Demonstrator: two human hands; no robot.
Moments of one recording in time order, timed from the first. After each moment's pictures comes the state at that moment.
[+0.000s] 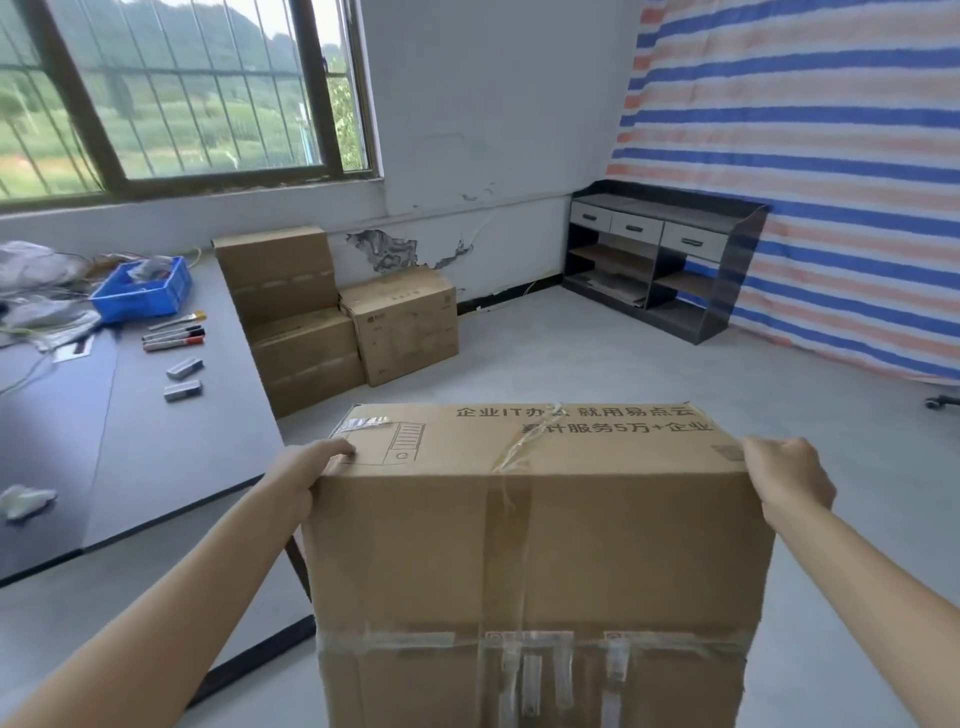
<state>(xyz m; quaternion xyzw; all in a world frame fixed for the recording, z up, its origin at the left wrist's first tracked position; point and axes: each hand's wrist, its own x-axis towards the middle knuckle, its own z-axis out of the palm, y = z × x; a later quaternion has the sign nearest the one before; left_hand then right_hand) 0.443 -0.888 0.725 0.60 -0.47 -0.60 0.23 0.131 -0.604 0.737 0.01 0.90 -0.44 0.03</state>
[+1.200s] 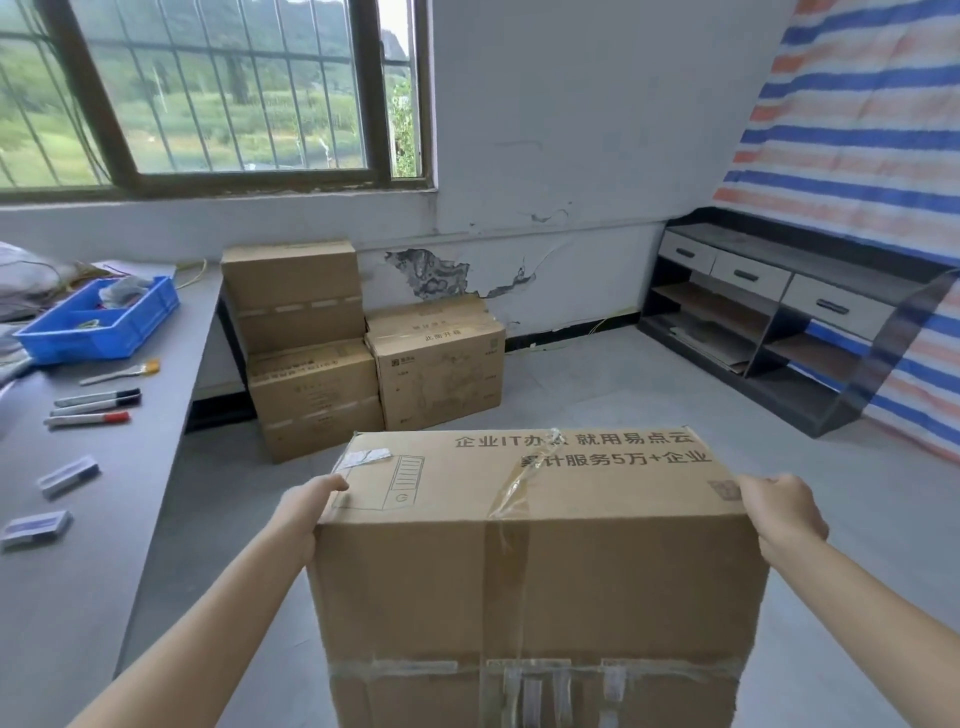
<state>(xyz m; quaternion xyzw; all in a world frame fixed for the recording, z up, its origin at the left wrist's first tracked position) 0.163 -1.245 0.693 0.64 -0.37 -0.59 0.32 -0.195 -1.037 0.712 -0.08 0.91 -0.40 0.09</state>
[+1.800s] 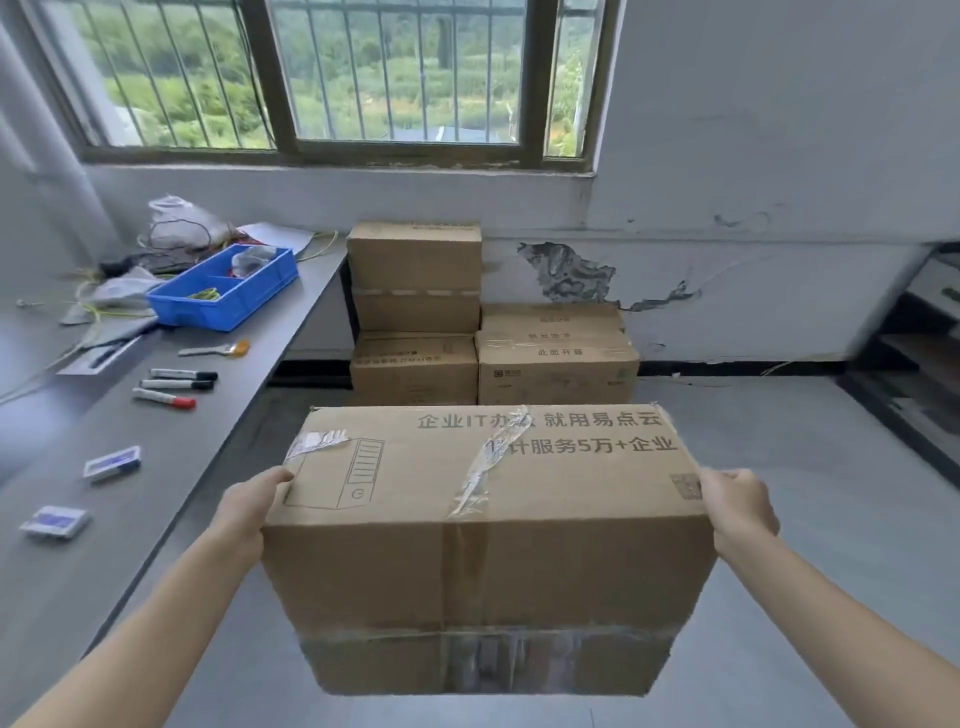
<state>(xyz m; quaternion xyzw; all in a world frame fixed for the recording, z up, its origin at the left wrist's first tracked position) 0.131 -1.437 0.687 0.73 -0.23 -0.46 0.45 -0.293 -1.397 0.687 -0.23 0.86 -0.40 0.23</state>
